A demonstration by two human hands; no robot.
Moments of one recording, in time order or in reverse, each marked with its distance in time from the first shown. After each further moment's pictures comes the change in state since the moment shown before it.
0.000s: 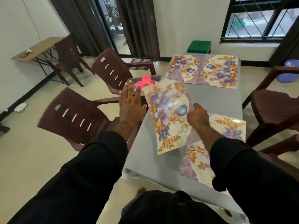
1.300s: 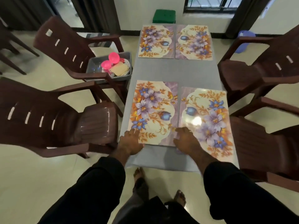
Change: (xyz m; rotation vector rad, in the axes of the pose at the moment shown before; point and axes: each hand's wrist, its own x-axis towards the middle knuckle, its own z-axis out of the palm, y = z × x) left_hand -0.124 -0.062 0.181 -0.047 -0.939 0.175; right_hand -0.094 0.136 0.128 -0.388 -0.232 0.027
